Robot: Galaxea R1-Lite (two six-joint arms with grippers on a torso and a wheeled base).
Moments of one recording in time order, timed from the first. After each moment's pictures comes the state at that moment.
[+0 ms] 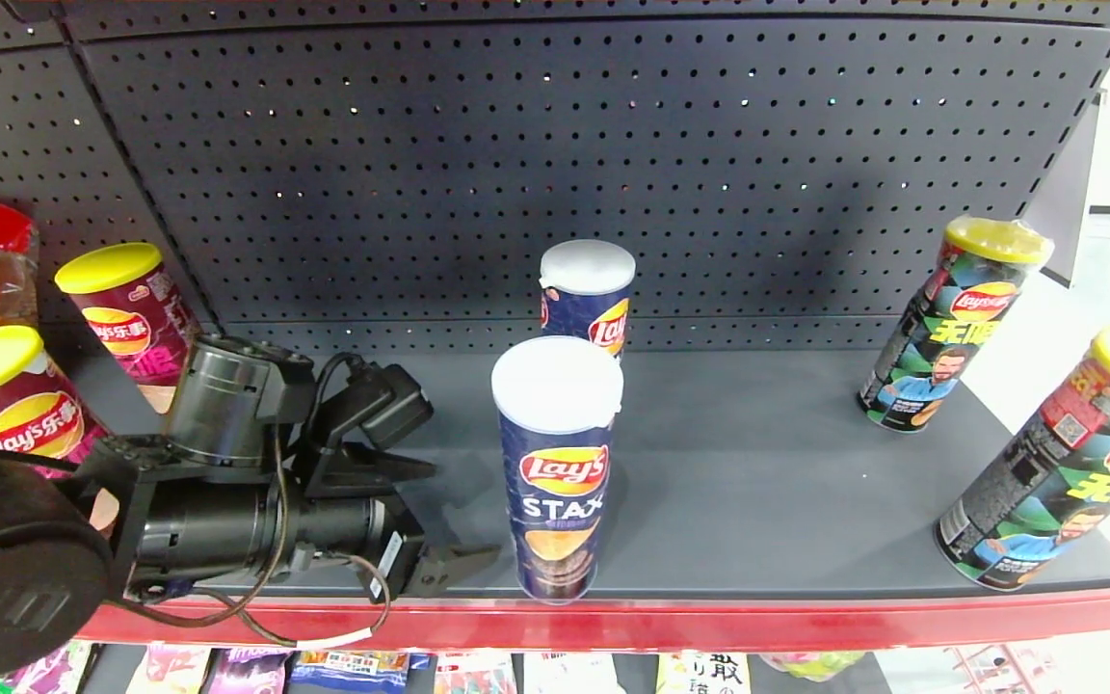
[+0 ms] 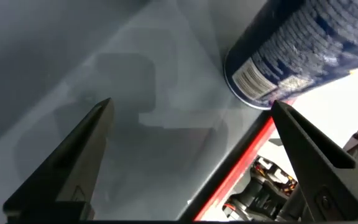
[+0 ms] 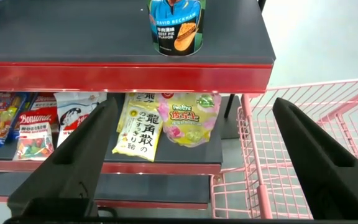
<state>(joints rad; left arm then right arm) -0.51 1.63 -0.68 -0.31 -0.32 0.20 0.12 0.09 -0.22 0.31 -0.11 0.01</state>
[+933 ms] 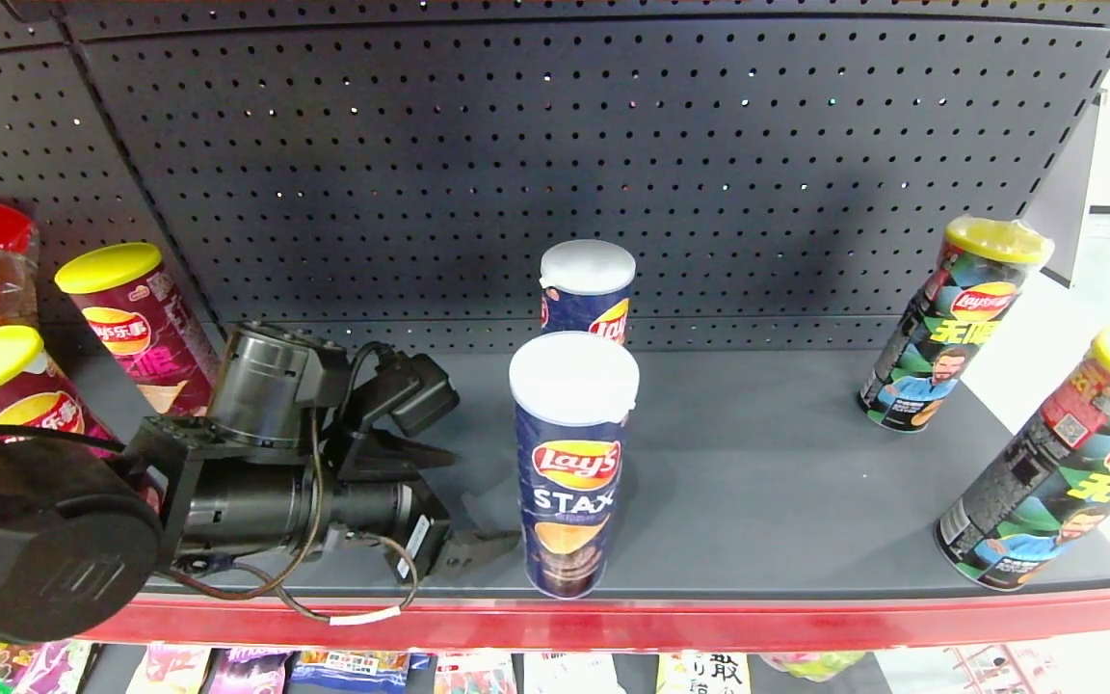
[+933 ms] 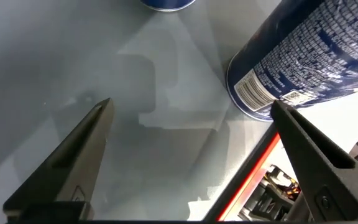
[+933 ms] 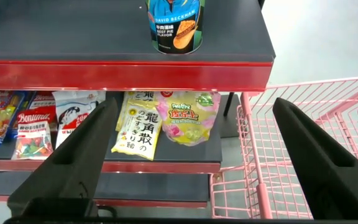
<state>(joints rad) -0.53 1.68 -0.74 -0.31 -0.31 0.20 0.12 0.09 -0.22 0.31 -0.12 0.01</state>
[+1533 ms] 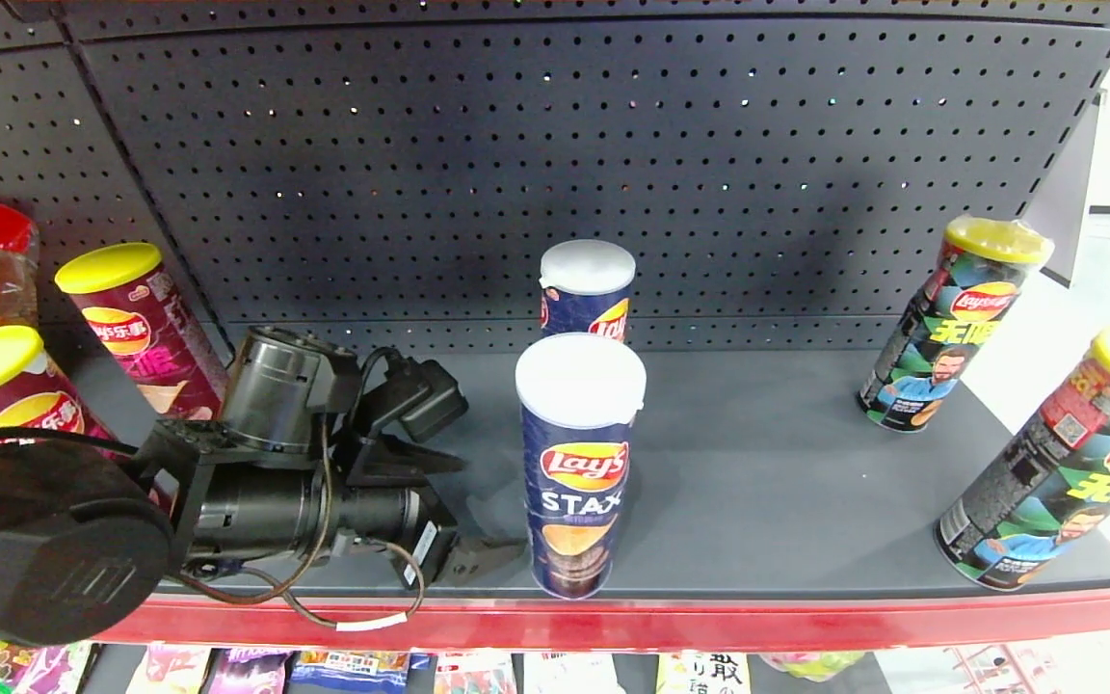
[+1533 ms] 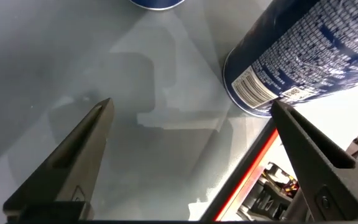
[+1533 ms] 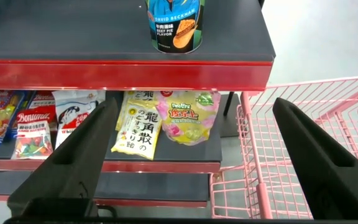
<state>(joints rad) -0.55 1.69 -0.74 -0.31 -0.31 0.20 0.12 0.10 -0.21 0.31 -0.12 0.01</state>
